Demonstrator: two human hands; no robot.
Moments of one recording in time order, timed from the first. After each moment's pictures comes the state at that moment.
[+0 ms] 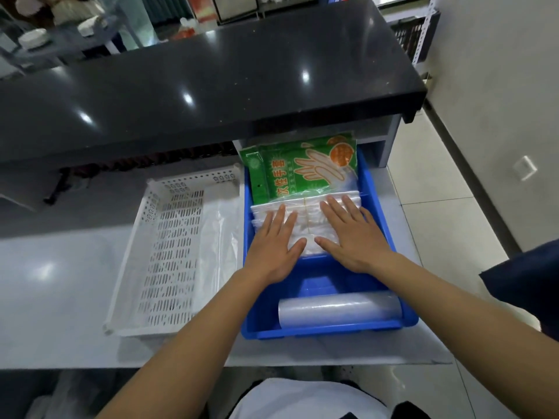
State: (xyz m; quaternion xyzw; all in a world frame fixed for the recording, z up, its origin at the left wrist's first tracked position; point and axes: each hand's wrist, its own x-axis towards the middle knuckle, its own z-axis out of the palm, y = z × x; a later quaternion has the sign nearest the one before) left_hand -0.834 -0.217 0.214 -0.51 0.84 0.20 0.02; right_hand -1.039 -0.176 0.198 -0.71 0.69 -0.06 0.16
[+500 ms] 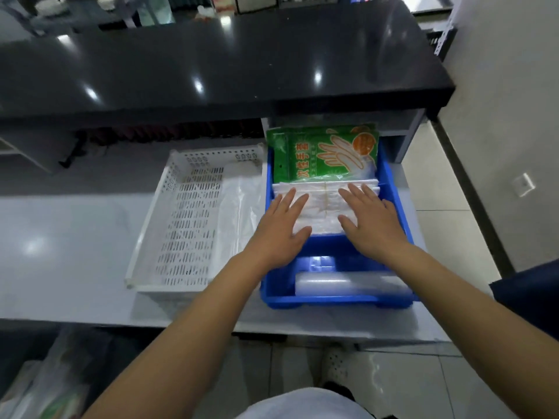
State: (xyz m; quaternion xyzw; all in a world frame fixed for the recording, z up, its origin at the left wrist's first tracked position) left_hand -0.799 -0.183 0.261 -0.50 0.82 0.27 -0.07; right_hand -1.010 -0.150 0.244 -0.66 0.72 -0.11 0.16
